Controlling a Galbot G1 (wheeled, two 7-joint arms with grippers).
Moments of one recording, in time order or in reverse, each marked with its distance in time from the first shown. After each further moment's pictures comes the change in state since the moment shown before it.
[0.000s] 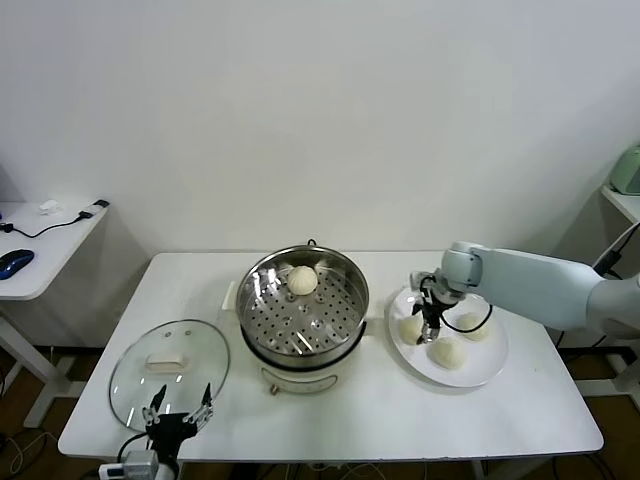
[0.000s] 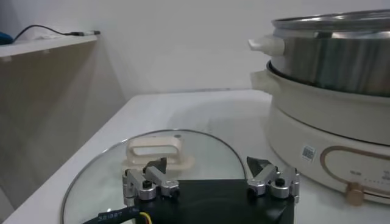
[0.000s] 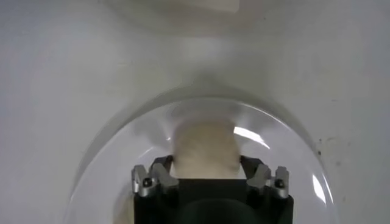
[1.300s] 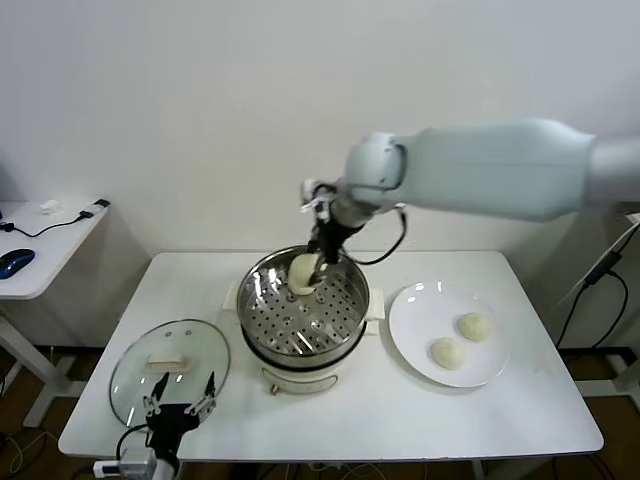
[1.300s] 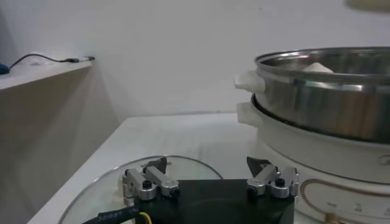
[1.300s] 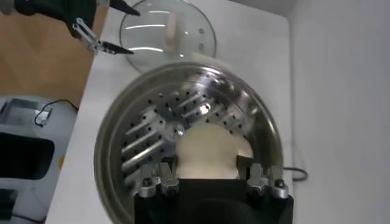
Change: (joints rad) left arm 0.028 0.013 0.014 -0.096 -0.002 0.003 0.001; right arm 0.550 0.369 -0.154 0.327 0.601 -0.184 0.162
